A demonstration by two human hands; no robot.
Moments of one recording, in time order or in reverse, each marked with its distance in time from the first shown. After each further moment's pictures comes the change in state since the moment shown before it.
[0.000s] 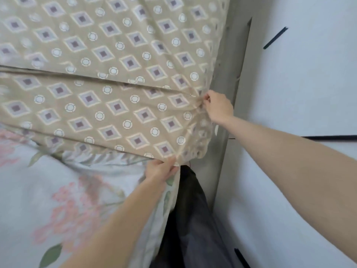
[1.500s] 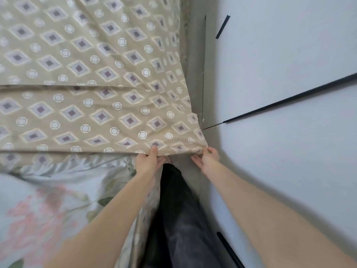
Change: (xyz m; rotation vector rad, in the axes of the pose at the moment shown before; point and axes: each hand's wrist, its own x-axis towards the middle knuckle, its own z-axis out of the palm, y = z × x) left_hand -0.038 -0.013 0.063 -0.077 -0.106 0.175; right_hand -0.147 0.107 0.060 1.496 0.146 1.119
